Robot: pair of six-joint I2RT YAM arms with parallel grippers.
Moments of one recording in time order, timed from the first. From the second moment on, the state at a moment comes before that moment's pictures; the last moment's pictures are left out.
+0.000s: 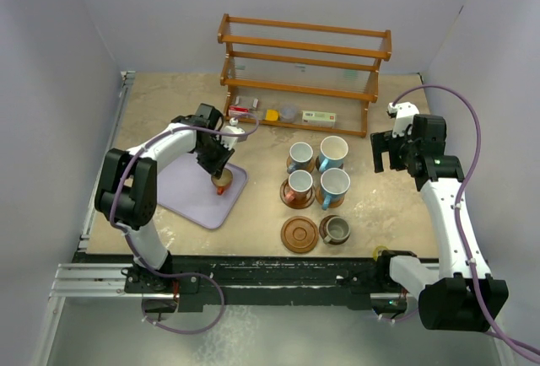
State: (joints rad) left arm -0.32 1.78 1.23 -0.77 0.26 0.40; right arm -0.06 1.04 1.01 -0.72 -0.04 -0.24
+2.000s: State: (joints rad) left arm -1.09 1.79 1.49 -0.82 0.20 0.16; right arm -0.08 1.01 1.01 -0.72 -0.07 -0.29
